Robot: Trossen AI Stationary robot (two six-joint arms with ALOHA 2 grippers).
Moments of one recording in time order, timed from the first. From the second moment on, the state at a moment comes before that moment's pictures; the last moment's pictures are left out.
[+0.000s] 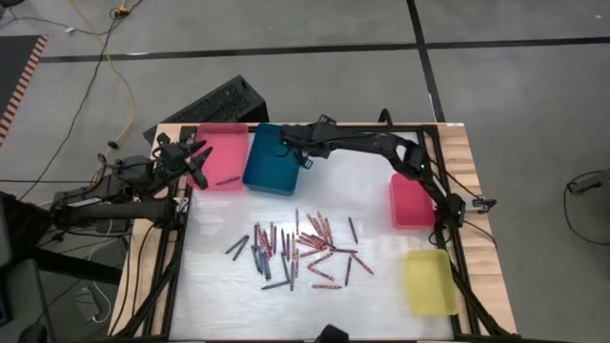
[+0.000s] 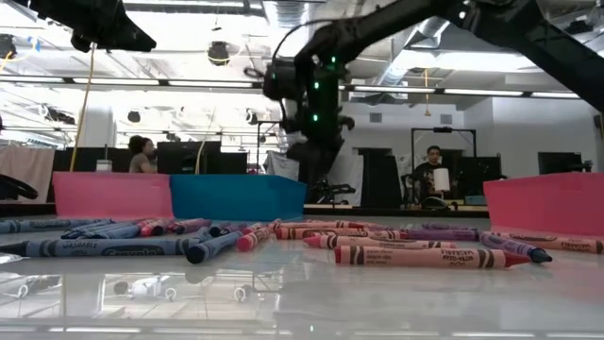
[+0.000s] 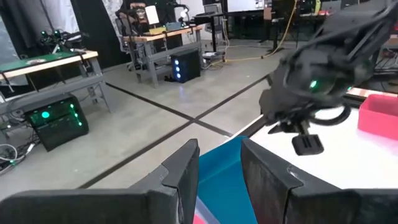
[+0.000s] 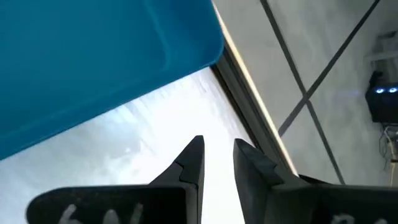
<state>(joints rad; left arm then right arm) 0.13 0.29 0.57 -0.31 -0.70 0.08 -0.35 2.23 2.01 -1.01 0.63 0.12</state>
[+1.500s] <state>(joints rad) 0.13 0.47 0.57 -0.36 0.19 -0.01 -0.03 1.72 2.01 -1.05 0.57 0.01</state>
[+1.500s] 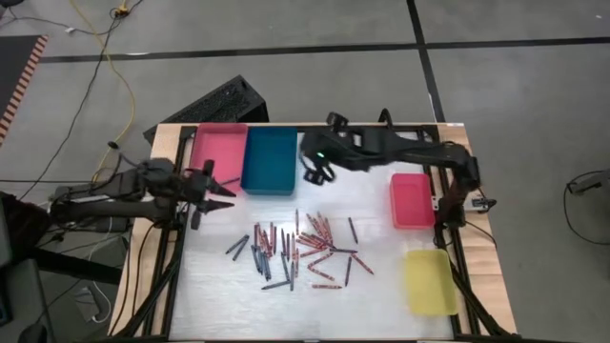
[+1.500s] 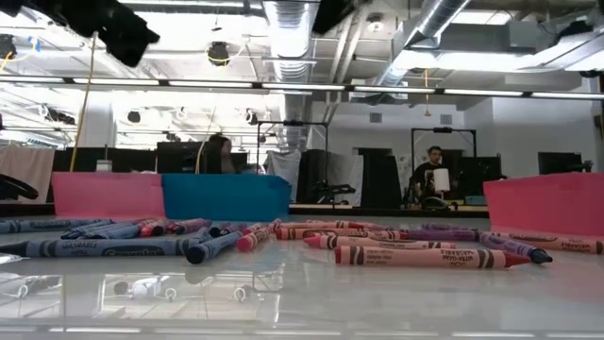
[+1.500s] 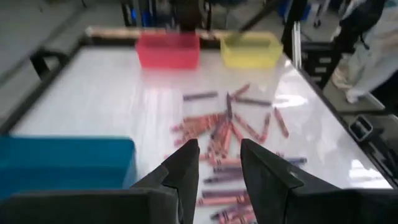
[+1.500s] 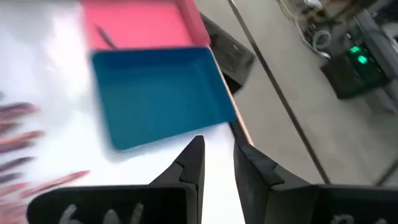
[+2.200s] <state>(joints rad) -0.17 0.74 0.57 -0.21 0.12 -0.10 0.42 1.57 1.74 -1.48 0.69 0.69</state>
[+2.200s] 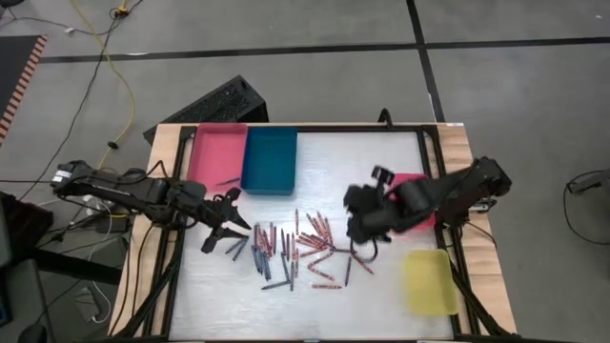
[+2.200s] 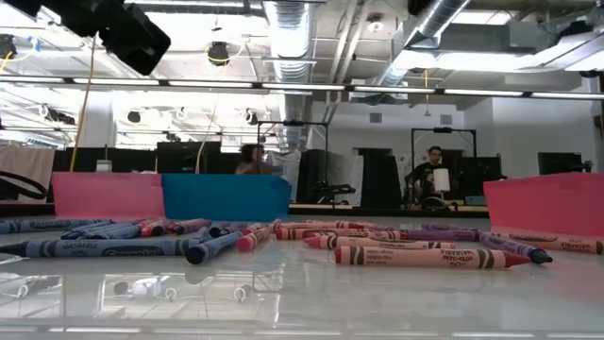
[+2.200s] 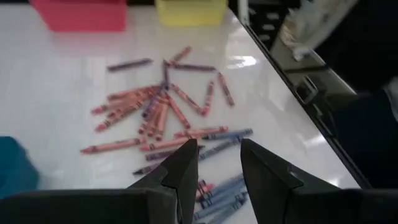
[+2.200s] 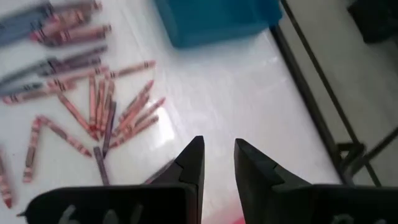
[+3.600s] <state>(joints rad) -0.17 0.76 0.79 -0.41 -0.36 -0.22 0.25 1.58 1.36 -0.64 0.73 0.15</state>
